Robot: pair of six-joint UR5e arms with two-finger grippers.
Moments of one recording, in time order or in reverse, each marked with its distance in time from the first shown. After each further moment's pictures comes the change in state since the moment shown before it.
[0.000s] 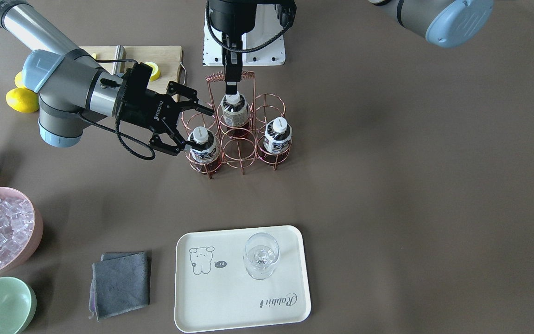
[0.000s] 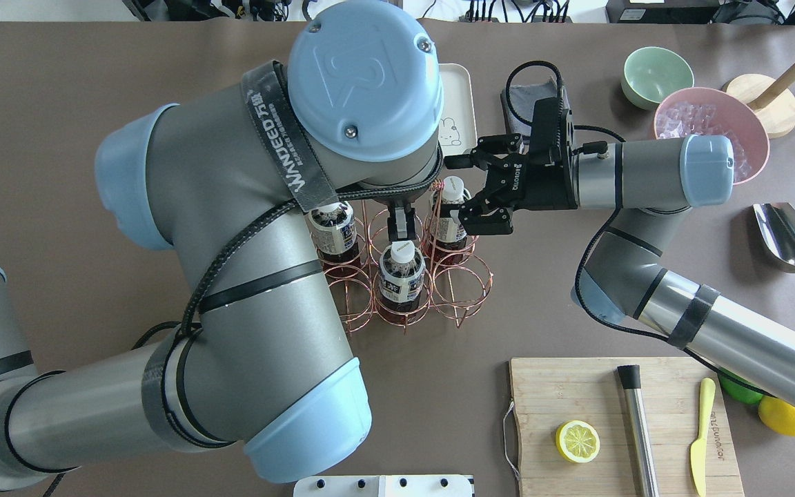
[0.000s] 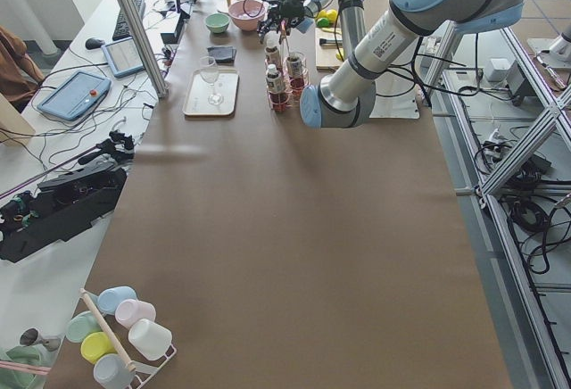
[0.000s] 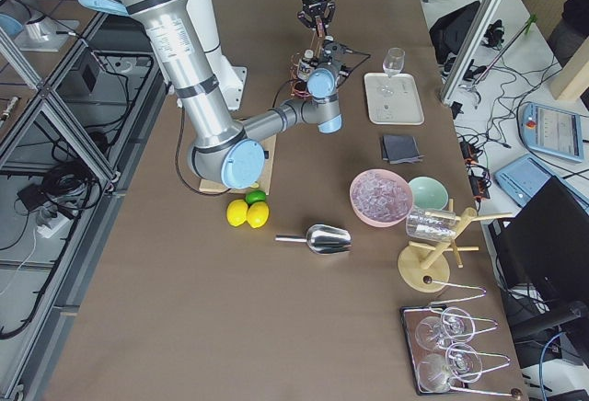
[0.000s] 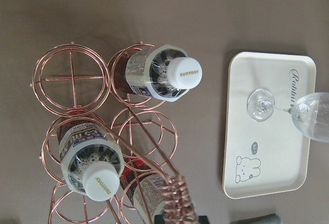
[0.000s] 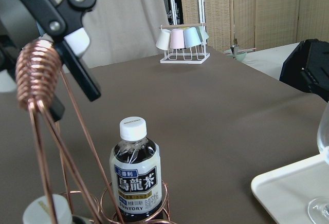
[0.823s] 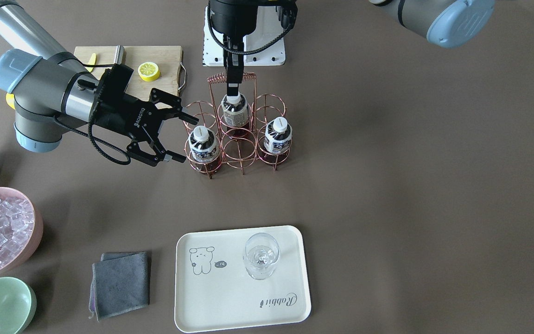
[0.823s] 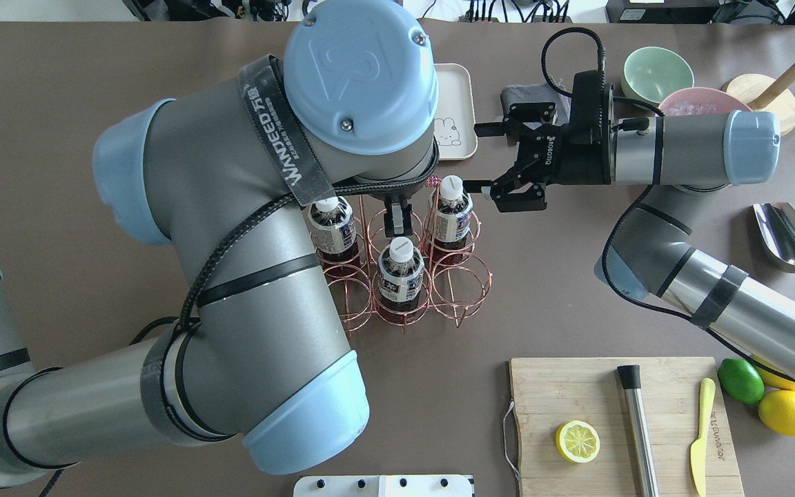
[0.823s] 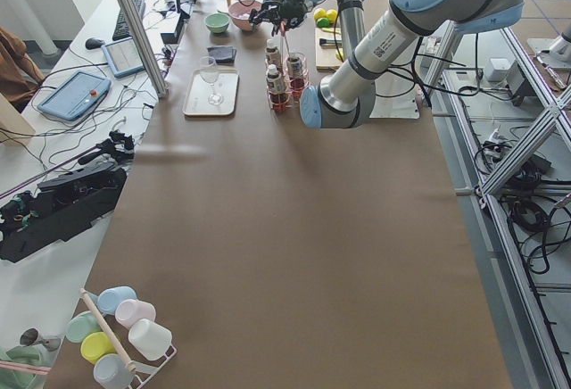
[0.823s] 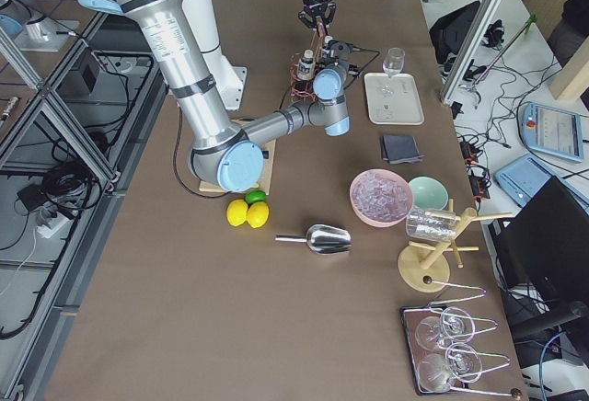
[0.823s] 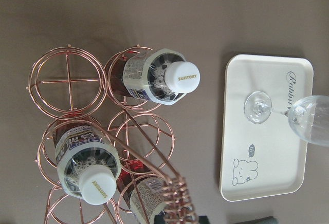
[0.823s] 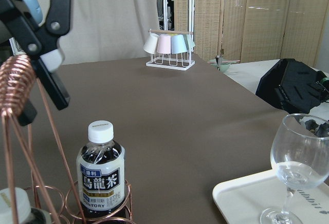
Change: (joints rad) left arm -0.002 0.004 0.002 -0.002 0.000 0.002; right arm 0.065 -0.008 0.001 0.001 0.006 -0.080
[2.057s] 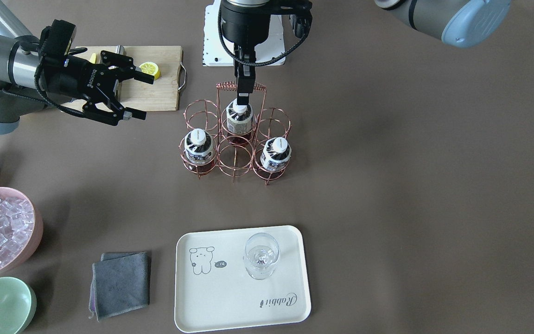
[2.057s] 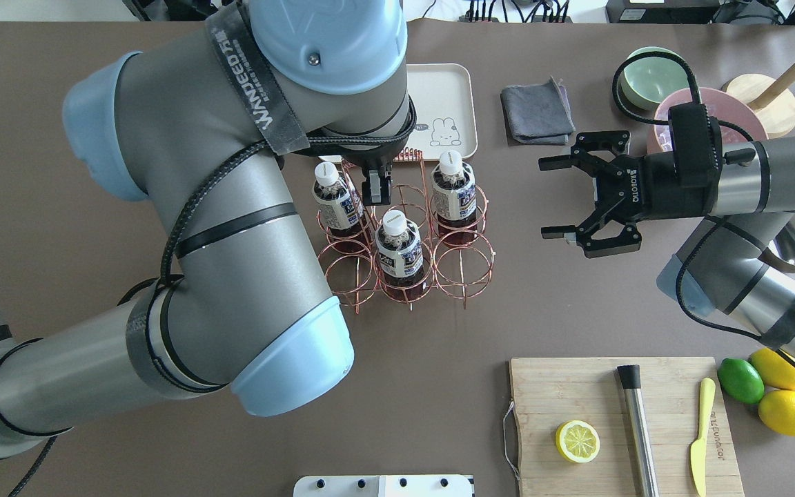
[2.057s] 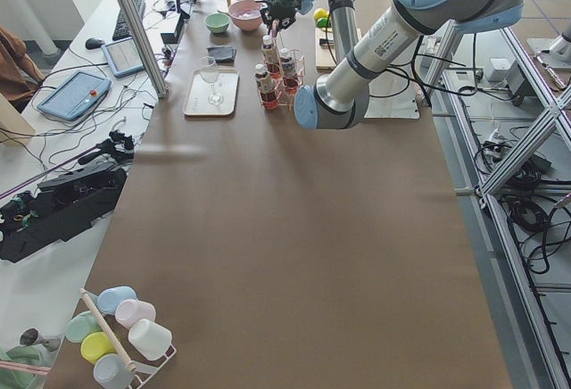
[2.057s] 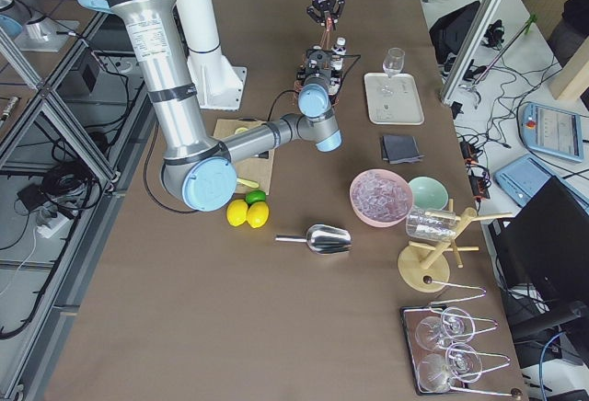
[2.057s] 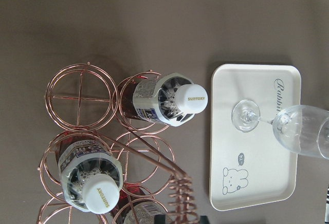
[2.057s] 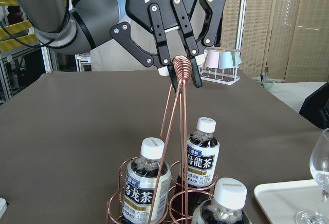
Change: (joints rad) left arm -0.067 0.006 0.015 -0.003 -0.058 0.062; right arm 0.056 -0.180 0.150 0.166 0.169 0.000
